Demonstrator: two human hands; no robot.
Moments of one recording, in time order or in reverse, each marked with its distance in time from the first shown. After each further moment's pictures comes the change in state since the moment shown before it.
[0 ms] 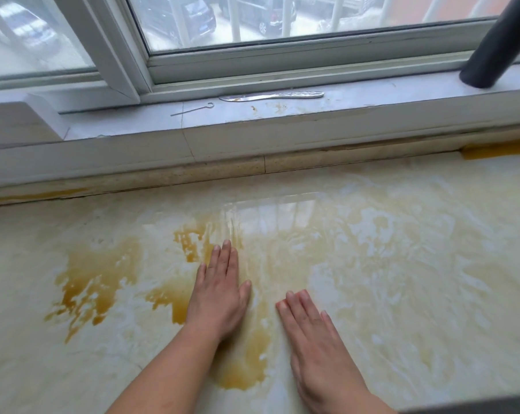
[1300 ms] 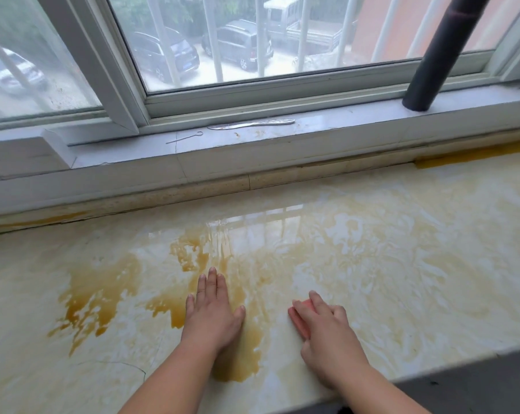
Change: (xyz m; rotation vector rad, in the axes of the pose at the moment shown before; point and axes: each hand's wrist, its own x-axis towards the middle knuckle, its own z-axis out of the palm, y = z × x) left_hand -0.034 0.009 -0.007 -0.053 -0.175 -0.105; right_hand -0.017 0.010 -0.021 0.209 0.096 0.360
